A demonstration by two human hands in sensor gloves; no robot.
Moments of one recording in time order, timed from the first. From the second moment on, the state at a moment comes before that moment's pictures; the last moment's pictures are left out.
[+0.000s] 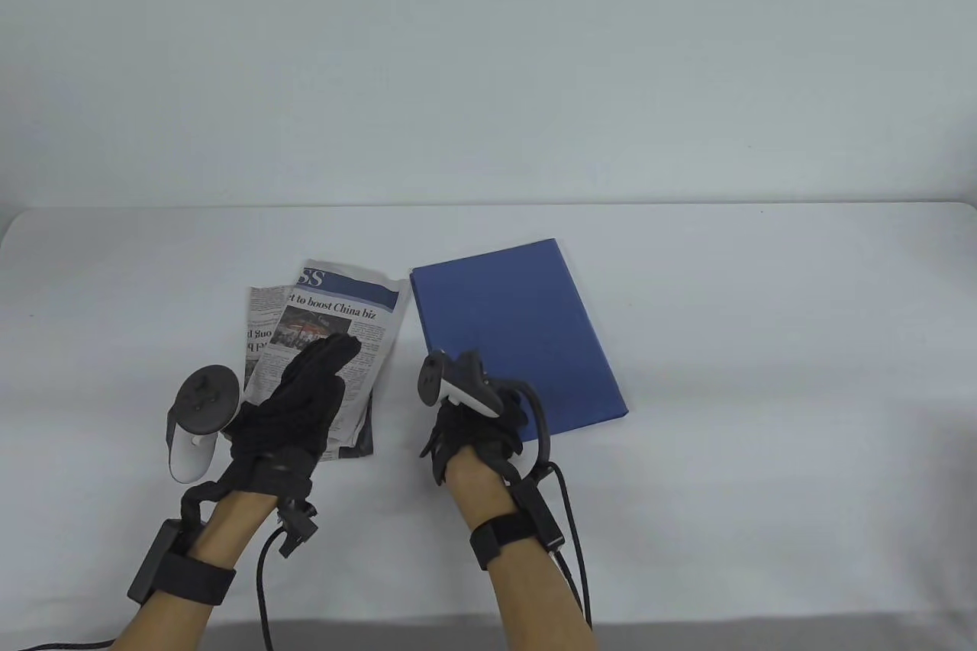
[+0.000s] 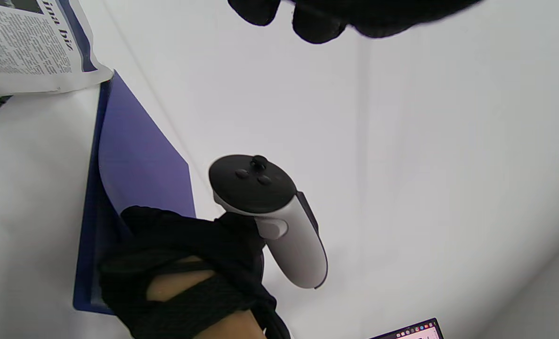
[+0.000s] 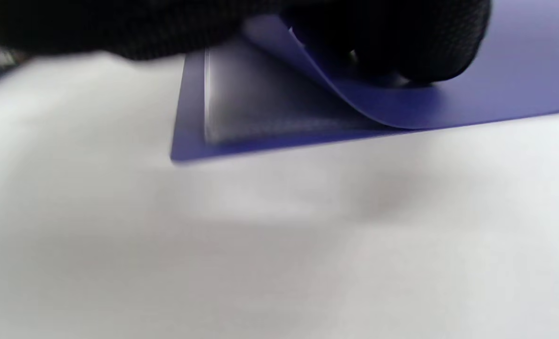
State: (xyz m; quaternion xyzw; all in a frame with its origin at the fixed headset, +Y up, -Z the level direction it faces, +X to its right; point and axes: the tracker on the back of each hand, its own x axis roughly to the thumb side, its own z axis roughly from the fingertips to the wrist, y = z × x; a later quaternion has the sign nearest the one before) left_hand -0.281 -0.690 -0.333 -0.09 -0.19 0.57 0.80; right_hand -0.033 -0.763 -0.400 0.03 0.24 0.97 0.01
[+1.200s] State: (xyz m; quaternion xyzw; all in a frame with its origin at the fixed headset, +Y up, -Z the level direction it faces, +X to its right) left_hand -0.278 -0.708 -0.334 -0.14 -0.15 0.53 0.83; right_hand 0.155 -0.700 -0.375 -0.03 -0.02 0.74 0.68
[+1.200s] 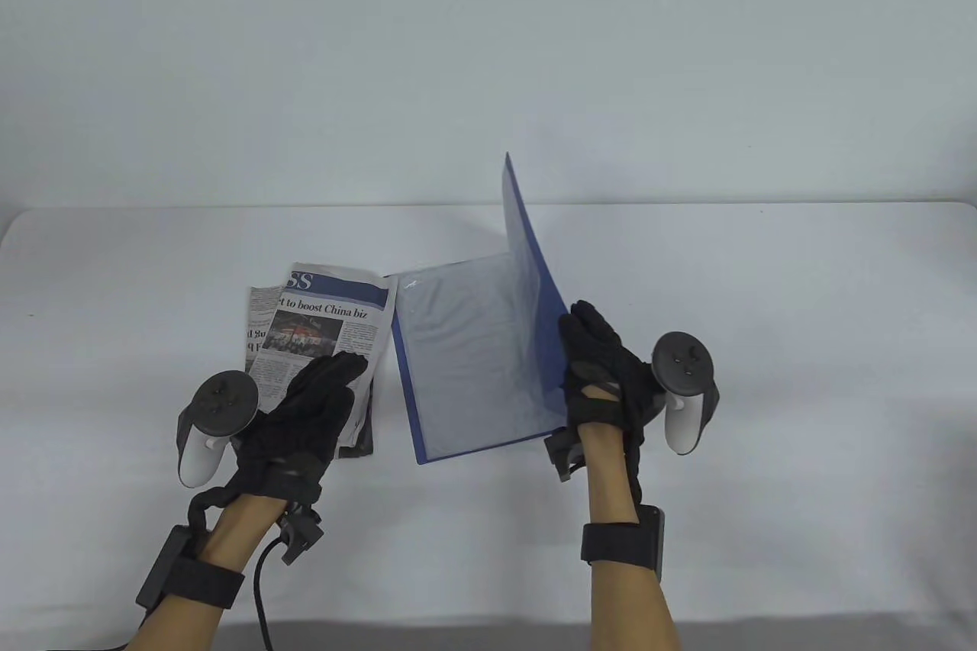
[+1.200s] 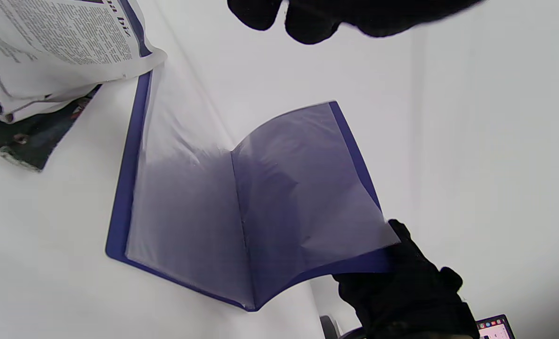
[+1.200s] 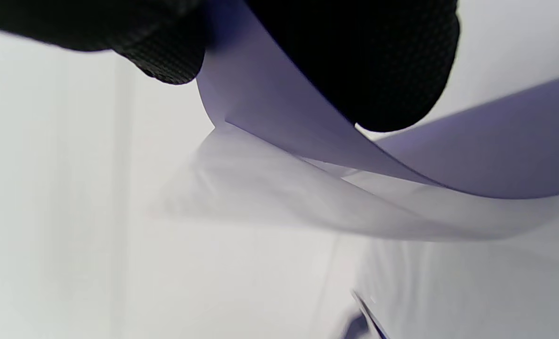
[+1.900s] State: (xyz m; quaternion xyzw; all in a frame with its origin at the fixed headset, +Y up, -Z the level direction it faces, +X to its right) left_hand -0.280 -0.710 -0.336 -0.14 -0.14 0.53 0.82; right_hand 0.201 -0.657 -0.328 -0.15 -0.31 0.80 0.50
